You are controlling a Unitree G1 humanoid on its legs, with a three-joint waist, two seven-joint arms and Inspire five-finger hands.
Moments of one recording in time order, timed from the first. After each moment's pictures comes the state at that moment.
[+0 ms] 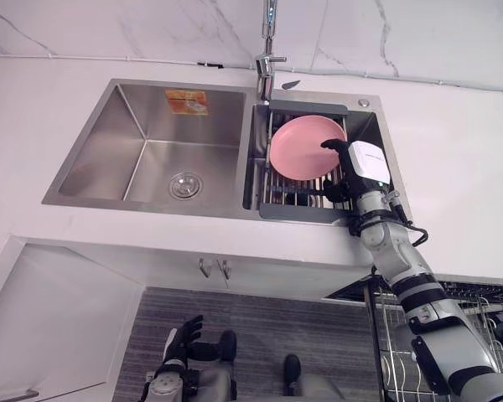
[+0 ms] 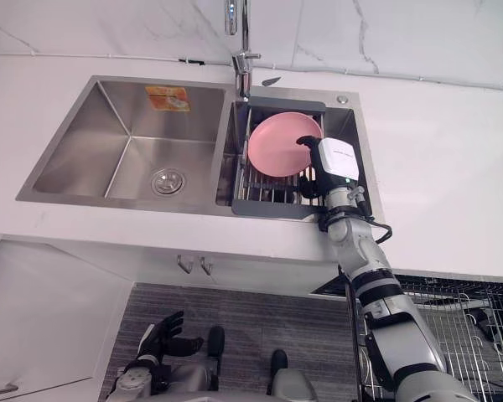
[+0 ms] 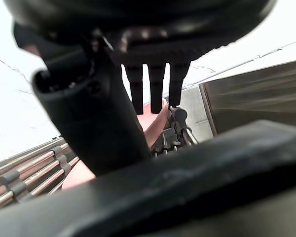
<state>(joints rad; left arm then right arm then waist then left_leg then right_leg) 0.06 0.10 -0.03 0.94 -0.02 -0.16 0.07 -0.58 -0.44 0.21 0.51 -0.67 -0.03 -0.30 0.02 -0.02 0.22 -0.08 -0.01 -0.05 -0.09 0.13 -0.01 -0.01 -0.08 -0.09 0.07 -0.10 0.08</state>
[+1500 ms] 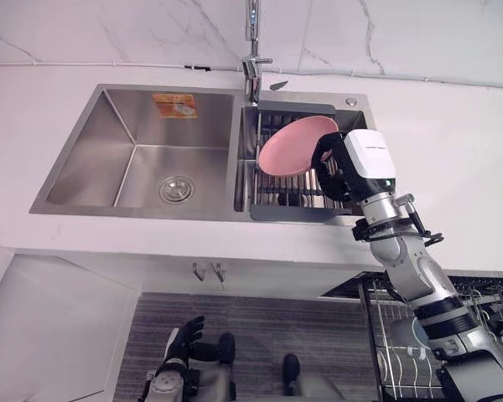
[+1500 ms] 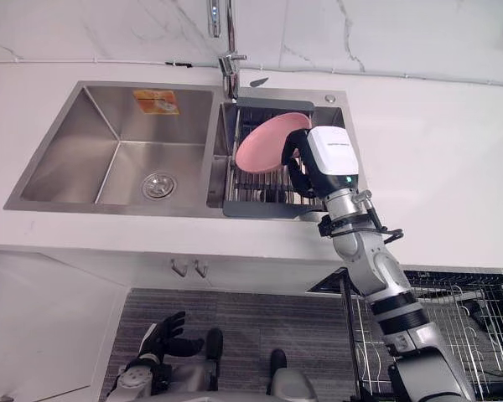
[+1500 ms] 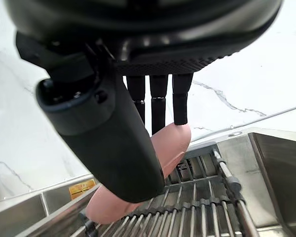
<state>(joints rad) 0.06 0.11 -0.03 0.97 0.00 -0.16 0.06 -0.38 -0.55 0.21 0.09 -0.66 -0.10 -0.26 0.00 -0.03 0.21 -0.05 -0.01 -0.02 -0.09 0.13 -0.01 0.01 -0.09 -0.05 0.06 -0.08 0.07</state>
